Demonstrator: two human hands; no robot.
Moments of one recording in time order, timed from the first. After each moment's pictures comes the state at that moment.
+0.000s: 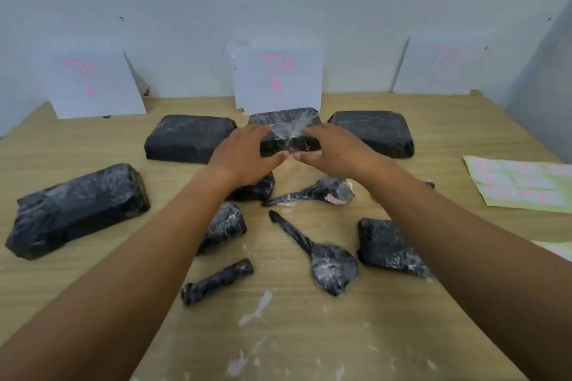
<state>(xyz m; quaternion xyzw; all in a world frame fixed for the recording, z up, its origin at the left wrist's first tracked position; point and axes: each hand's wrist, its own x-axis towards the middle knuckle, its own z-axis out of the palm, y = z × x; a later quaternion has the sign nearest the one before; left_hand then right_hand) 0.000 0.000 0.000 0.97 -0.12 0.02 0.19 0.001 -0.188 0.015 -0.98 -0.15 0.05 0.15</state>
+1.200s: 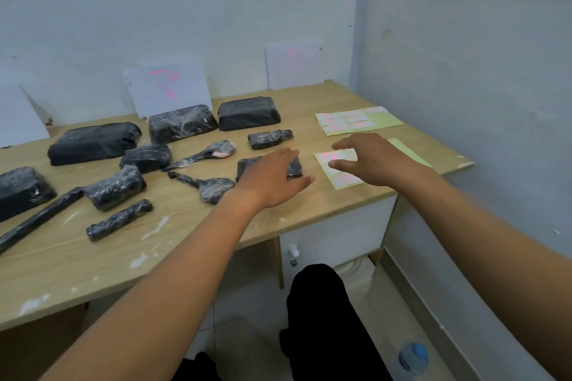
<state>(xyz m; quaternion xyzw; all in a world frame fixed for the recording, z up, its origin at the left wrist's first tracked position) -0.202 -0.197 -0.033 0.93 -0.32 0.00 0.18 -0.265 -0.393 -0.007 -0.98 0.04 -0.05 0.18</state>
